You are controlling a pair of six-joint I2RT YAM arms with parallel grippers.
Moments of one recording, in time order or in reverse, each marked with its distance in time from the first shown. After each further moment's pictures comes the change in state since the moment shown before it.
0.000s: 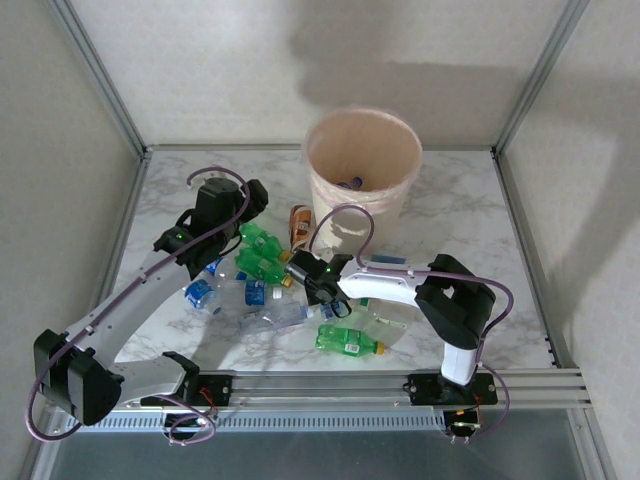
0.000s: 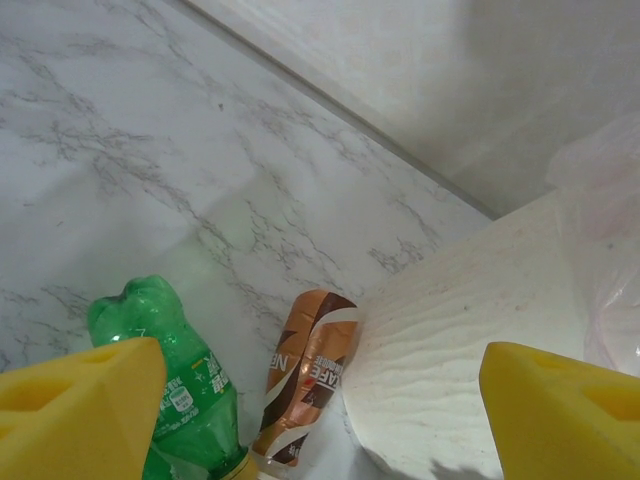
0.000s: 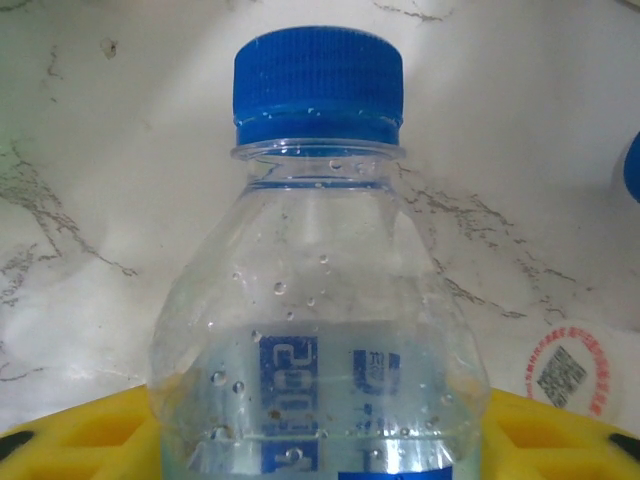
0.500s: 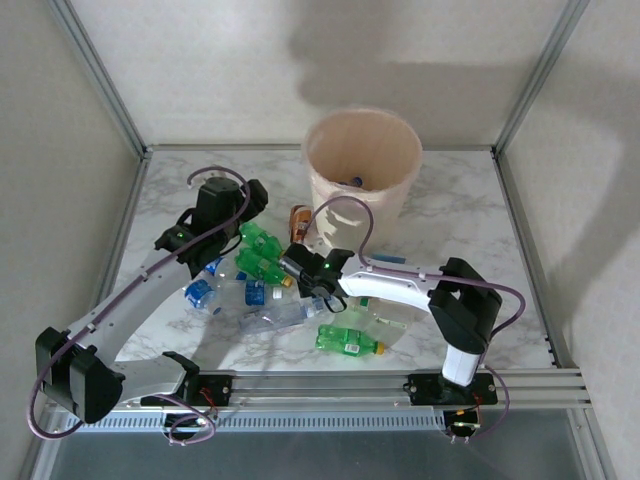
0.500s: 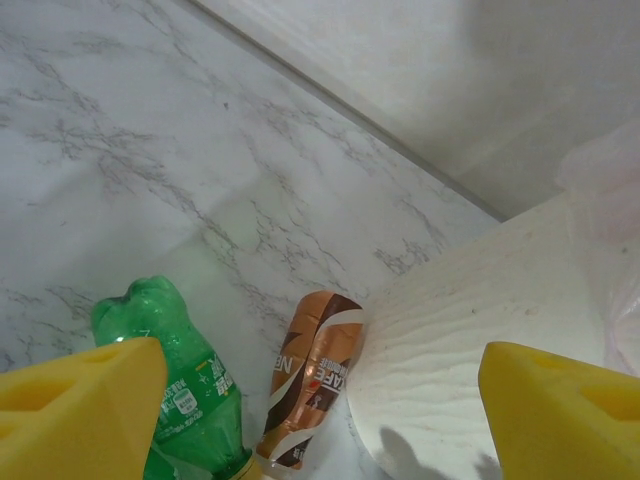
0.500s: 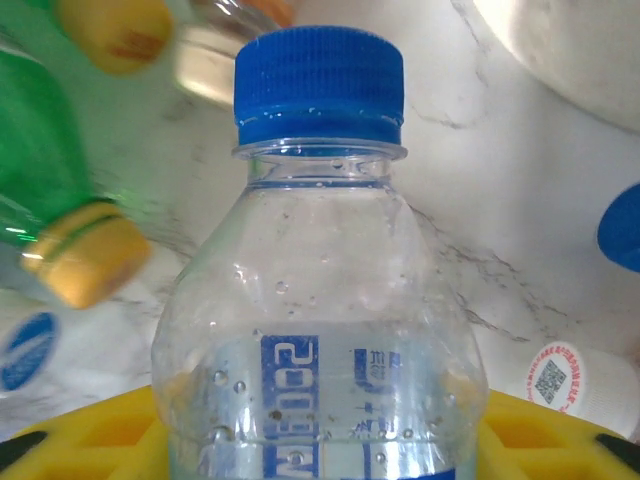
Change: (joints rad) left arm 0.007 0.010 0.005 -0.004 -0.002 0.000; right arm 0.036 -0.051 0.098 -0.038 0.033 -0.017
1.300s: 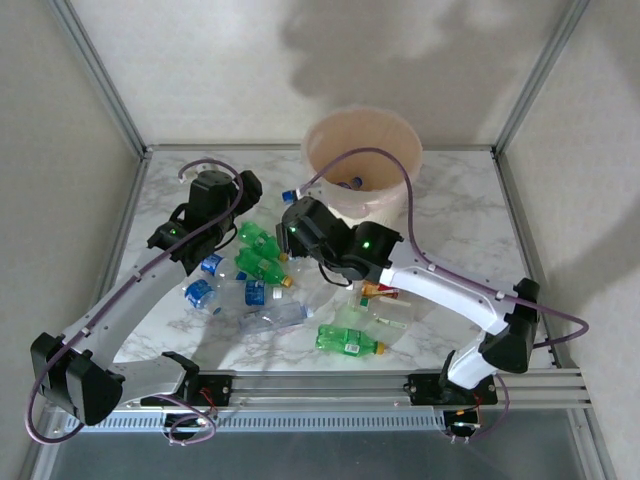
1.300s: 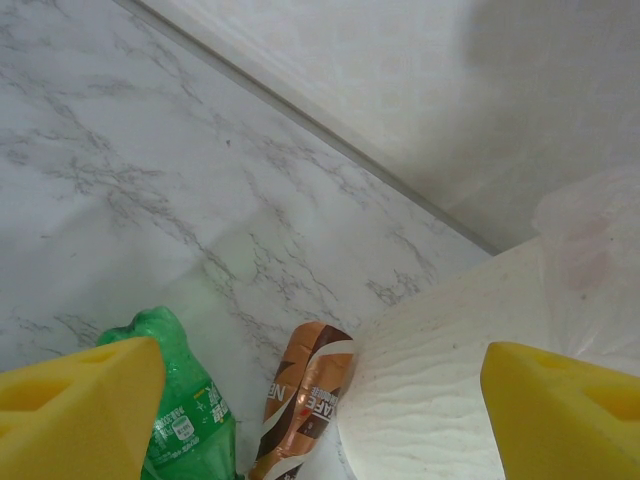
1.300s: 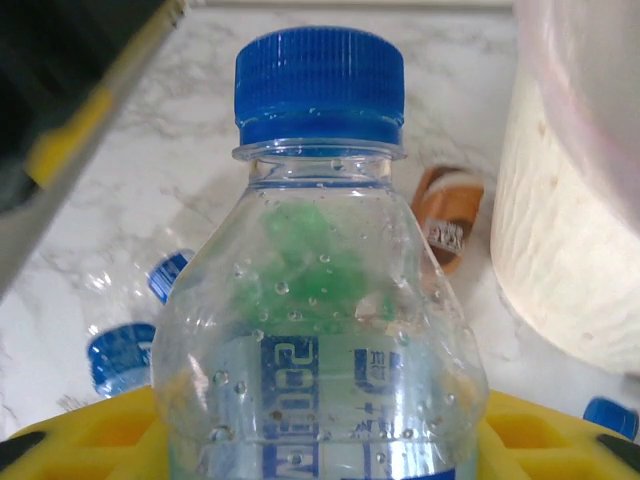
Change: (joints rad) left arm 0.019 -0.010 0.052 -0.024 -0.022 0.004; right arm 0.035 -0.217 0.338 -0.043 0.081 -0.091
